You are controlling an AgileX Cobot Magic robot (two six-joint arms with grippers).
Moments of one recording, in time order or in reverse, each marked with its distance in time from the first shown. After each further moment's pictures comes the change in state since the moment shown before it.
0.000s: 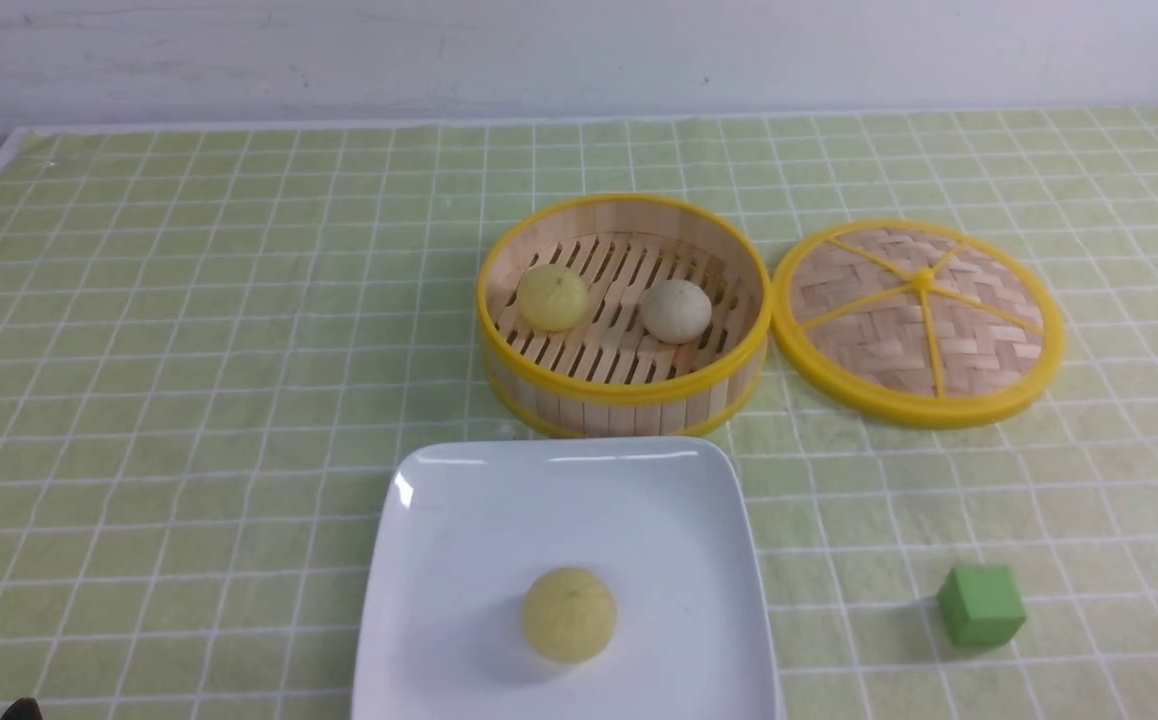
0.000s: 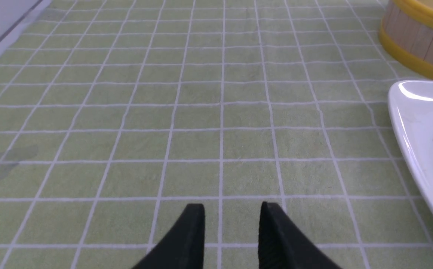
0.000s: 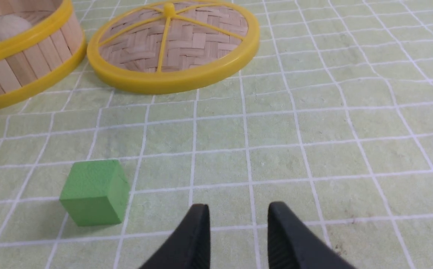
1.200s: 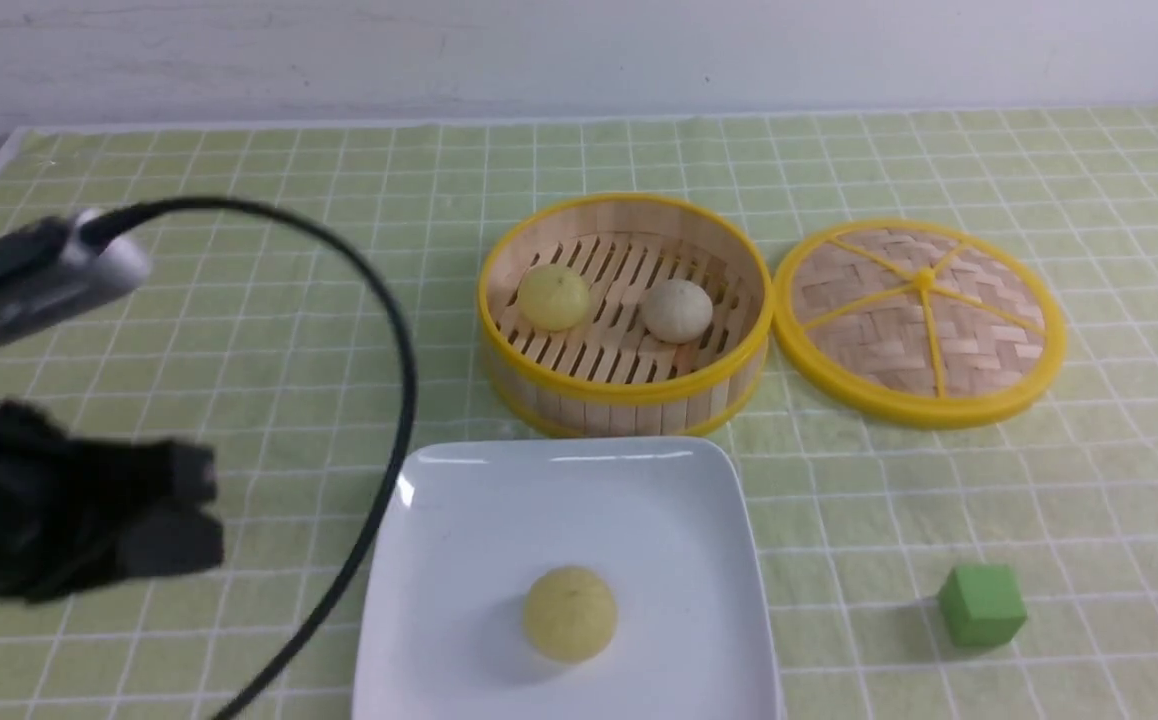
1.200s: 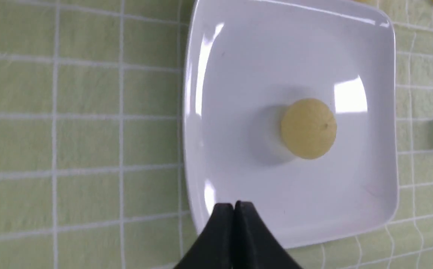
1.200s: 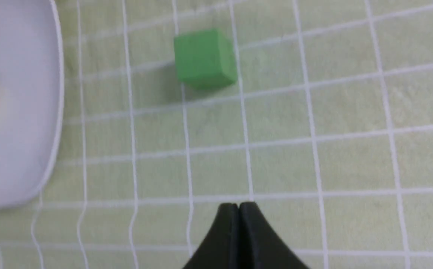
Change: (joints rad) right arm 0.000 0.801 -0.585 0.383 0.579 -0.169; left arm 0.000 1.145 -0.922 -0.619 0.604 0.270
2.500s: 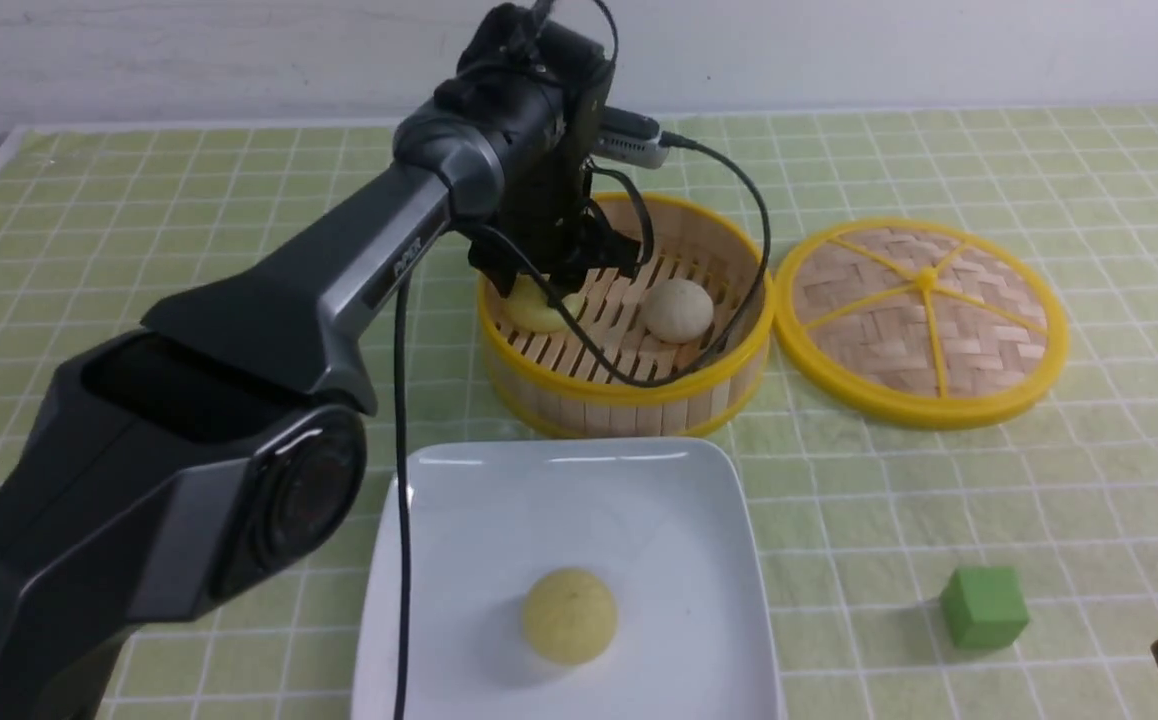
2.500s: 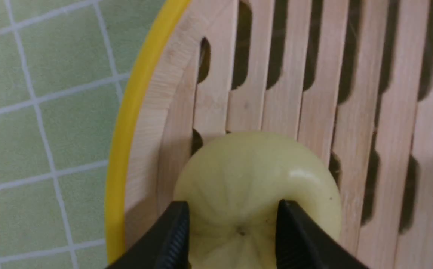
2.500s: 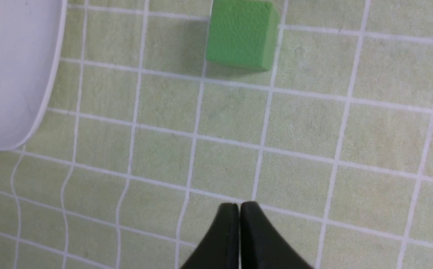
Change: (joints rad) right arm 0.000 0.238 -0.099 0.049 0.005 -0.232; left arm -0.441 1.366 -1.552 0.718 0.252 -0.376
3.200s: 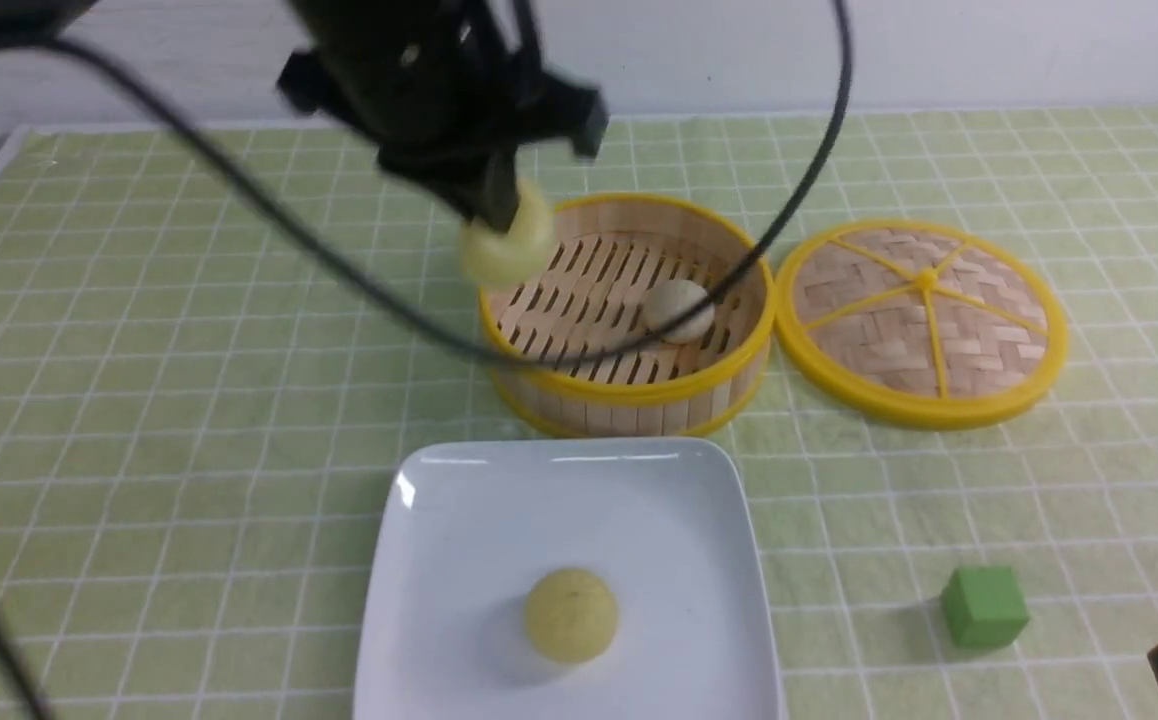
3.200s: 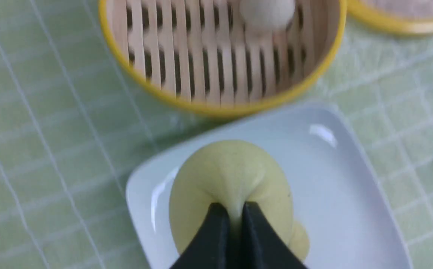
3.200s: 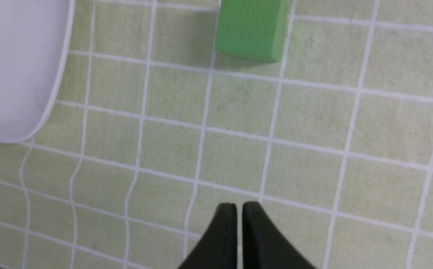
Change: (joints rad) right arm 0.000 0.000 0.000 0.012 0.018 0.000; left arm -0.014 -0.859 0.814 -0.285 -0.040 0.129
